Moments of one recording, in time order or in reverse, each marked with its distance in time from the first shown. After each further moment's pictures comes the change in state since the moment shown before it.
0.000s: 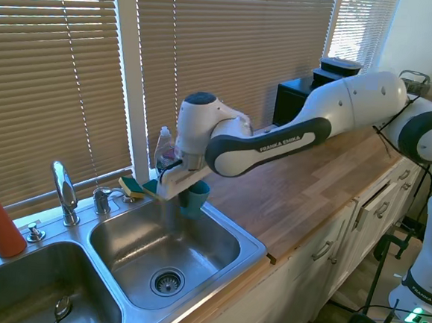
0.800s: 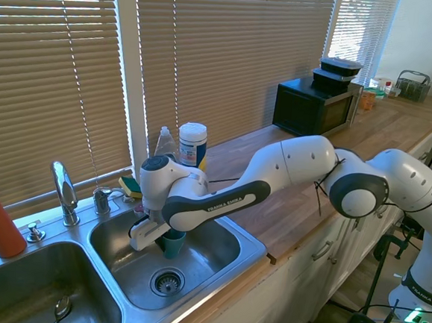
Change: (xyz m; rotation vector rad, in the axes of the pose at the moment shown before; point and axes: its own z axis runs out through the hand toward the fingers) arm -0.005 -0.059 0.195 -0.134 -0.026 0.093
